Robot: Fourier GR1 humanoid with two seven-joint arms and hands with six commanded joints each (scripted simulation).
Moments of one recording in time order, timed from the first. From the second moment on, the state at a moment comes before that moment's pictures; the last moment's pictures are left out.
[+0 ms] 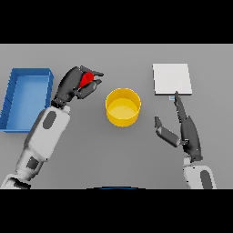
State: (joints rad) left arm -0.59 0.16 -0.22 -1.13 -0.37 0.06 0.02; right arm 0.09 -0.06 0.14 -1.71 0.26 -0.05 -0.08
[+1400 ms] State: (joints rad) left arm -1.18 0.28 -1.02 -0.78 -1.03 -0.29 -0.05; right arm 0.09 -0.04 0.13 -1.70 0.27 -0.07 -0.09
